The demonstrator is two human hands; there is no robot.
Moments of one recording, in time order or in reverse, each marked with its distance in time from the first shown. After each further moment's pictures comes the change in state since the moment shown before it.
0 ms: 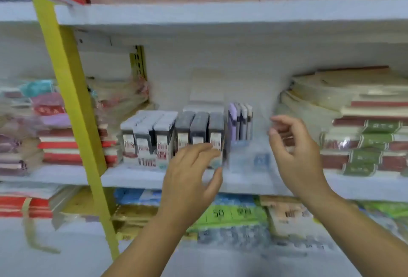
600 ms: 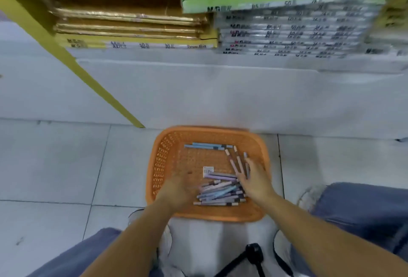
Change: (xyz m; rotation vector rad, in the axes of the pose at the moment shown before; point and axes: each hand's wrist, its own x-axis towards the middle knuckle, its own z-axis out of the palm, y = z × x) left_hand -0.447 -0.078 0.101 -0.191 -1.346 -1.037; right_hand -0.465 0.190 0.110 -0.368 -0.911 1.159
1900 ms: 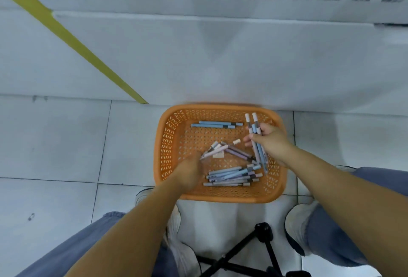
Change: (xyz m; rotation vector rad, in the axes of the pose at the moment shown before) left_hand 0.028 -0.015 0.022 -0.013 -0.141 0.049; right_hand 0.045 -0.010 -0.022 0.473 -0.177 0.127
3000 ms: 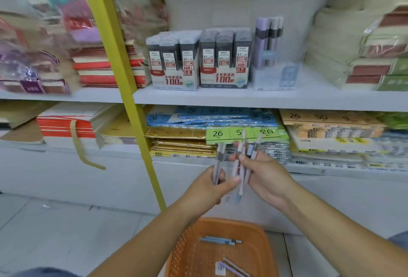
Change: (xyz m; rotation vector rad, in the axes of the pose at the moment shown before) left_hand -0.204 0.214 -0.151 -0.516 0.386 0.549; right_hand -0.234 -0.232 -0.034 0.659 -0.303 -0.650
